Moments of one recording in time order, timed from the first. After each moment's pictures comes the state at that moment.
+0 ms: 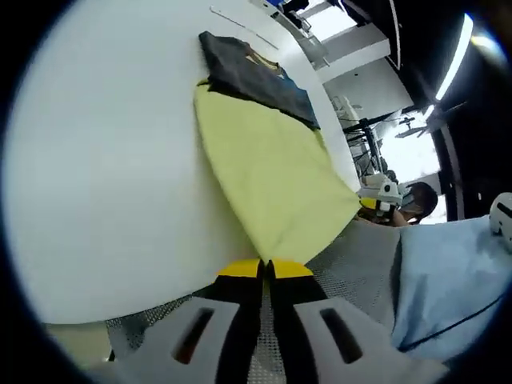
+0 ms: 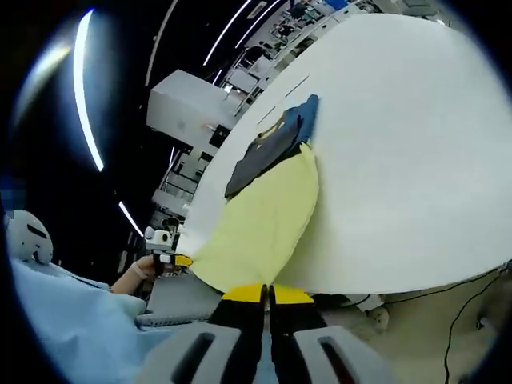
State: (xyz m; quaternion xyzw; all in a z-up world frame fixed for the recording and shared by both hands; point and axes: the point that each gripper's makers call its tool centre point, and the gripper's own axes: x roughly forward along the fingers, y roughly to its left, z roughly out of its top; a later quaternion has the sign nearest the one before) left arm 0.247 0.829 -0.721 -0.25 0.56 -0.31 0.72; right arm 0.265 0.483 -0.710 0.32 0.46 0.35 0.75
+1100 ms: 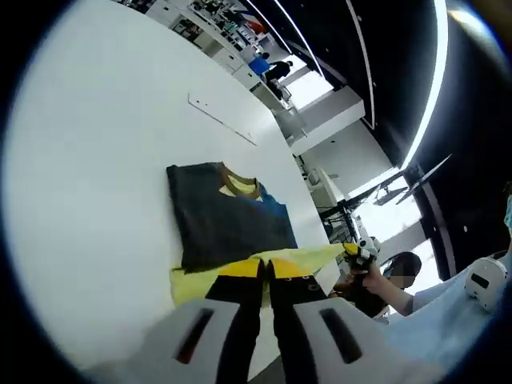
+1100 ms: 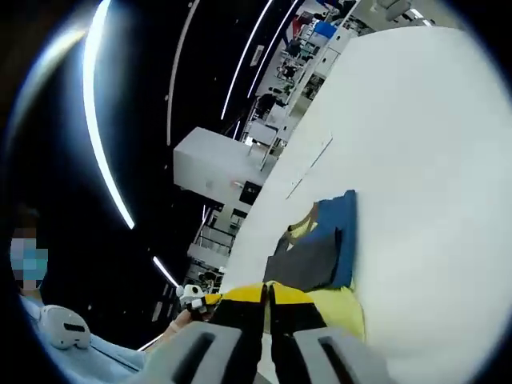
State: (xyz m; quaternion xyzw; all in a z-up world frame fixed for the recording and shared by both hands) left arm 0.440 0.828 -0.650 -0.34 0.37 -0.30 0.81; right arm 0.445 0.506 -0.635 0.45 0.33 0.35 0.75
